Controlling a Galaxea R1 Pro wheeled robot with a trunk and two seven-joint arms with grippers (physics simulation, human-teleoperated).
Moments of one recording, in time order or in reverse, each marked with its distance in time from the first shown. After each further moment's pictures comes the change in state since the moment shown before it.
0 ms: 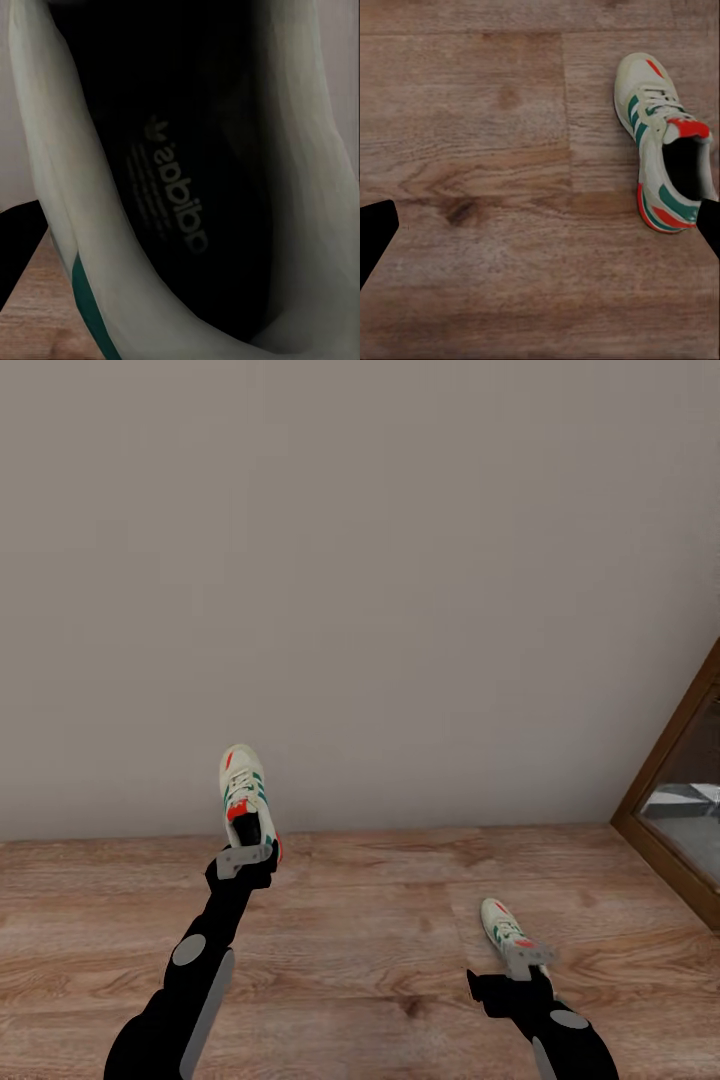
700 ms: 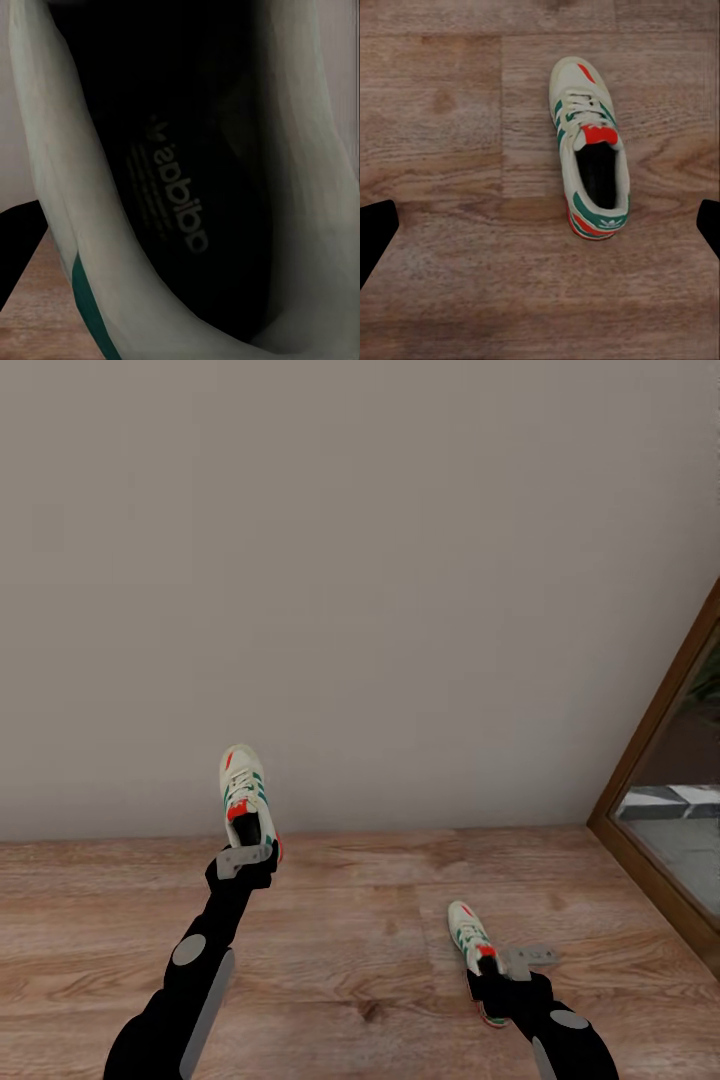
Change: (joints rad) left arm 0.000 0.000 0.000 0.000 0.000 0.000 0.000; right arm 0.000 0.000 0.000 0.000 0.000 0.000 0.000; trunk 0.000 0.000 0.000
